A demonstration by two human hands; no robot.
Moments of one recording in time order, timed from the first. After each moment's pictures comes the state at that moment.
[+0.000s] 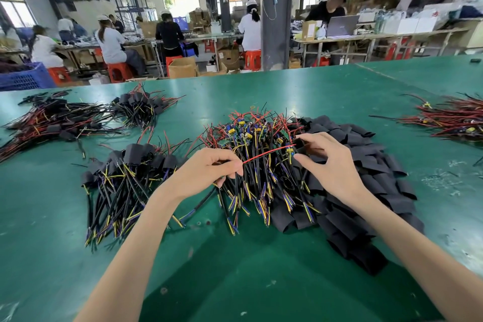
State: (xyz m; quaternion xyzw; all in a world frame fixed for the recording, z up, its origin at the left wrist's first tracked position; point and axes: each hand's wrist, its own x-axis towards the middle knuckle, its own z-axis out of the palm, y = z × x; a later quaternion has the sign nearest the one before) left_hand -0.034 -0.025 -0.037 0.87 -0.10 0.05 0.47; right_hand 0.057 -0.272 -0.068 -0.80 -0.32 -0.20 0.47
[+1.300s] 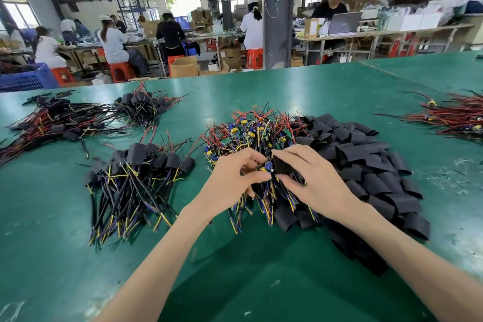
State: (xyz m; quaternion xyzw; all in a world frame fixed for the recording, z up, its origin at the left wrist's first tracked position) left_hand -0.035 -0.074 -0.051 0.85 -0.04 0.12 0.50; right_hand 0.036 -0.254 -0.080 -0.79 -0.46 -0.29 0.28
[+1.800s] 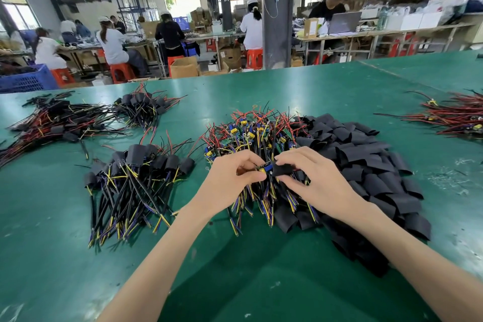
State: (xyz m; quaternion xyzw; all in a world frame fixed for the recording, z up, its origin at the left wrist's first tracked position) left_hand -0.032 -0.069 -0.052 0.88 -0.04 0.15 0.44; right_hand 0.038 -0.259 -0.078 -0.77 -0.48 -0.26 0.33
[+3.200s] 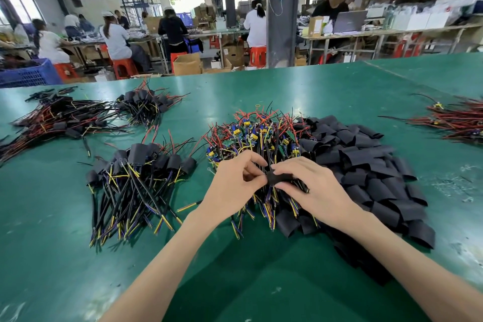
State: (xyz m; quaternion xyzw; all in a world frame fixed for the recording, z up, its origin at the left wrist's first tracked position) left_hand -0.028 -0.073 -0.064 0.88 -0.05 0.21 0.42; right_hand 0.036 -0.253 -0.084 -0.77 -0.49 -0.22 0.35
